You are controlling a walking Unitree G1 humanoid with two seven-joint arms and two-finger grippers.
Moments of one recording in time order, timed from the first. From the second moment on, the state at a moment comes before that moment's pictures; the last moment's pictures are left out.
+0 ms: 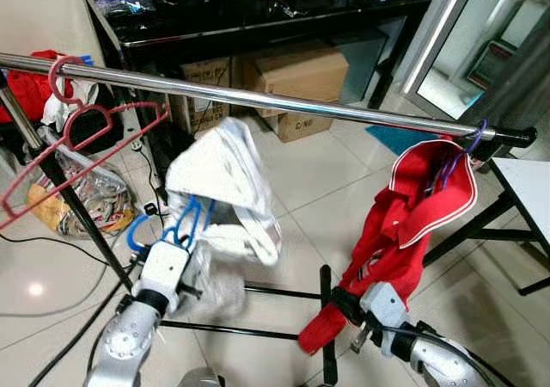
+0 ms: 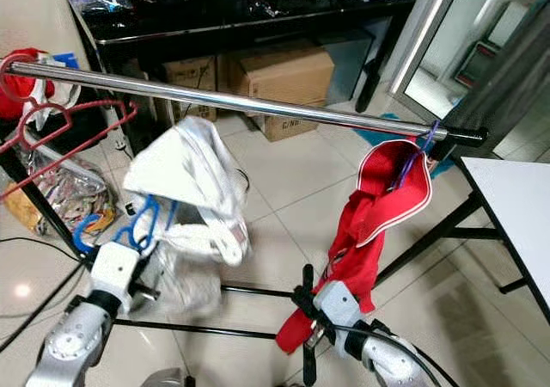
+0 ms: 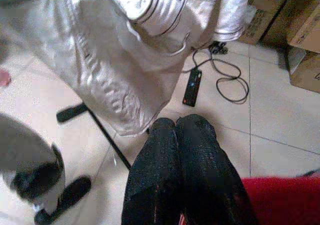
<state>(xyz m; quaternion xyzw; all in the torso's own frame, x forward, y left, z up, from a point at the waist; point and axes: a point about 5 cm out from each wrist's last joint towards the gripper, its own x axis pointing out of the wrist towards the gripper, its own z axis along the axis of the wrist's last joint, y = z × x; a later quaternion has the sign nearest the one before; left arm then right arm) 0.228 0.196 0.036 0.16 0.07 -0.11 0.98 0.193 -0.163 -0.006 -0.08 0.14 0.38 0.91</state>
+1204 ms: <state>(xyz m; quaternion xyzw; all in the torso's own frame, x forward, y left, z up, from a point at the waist) 0.220 0.175 0.056 0.13 0.05 -0.12 0.98 0.184 -0.171 0.071 0.04 0.04 0.37 0.93</state>
